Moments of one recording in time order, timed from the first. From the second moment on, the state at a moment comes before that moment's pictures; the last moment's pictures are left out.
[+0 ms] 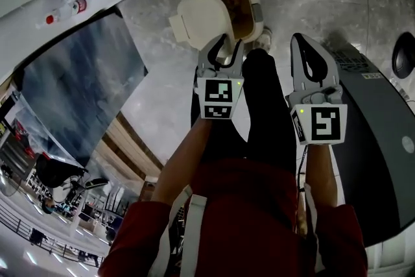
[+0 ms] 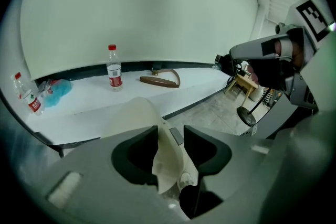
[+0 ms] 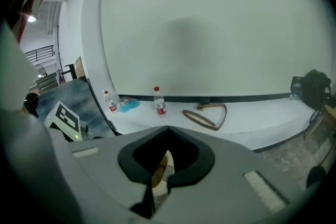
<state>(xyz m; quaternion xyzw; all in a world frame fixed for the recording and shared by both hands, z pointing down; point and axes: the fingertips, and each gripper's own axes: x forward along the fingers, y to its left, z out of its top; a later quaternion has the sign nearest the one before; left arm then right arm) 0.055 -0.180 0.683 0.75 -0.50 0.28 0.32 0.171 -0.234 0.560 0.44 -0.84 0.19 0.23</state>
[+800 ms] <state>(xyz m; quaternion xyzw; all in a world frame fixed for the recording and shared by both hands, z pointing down) 0.106 -0.193 0.781 0.73 -0.50 0.30 0.35 0.210 -0.242 0.659 0.40 -0.85 0.23 0.26</state>
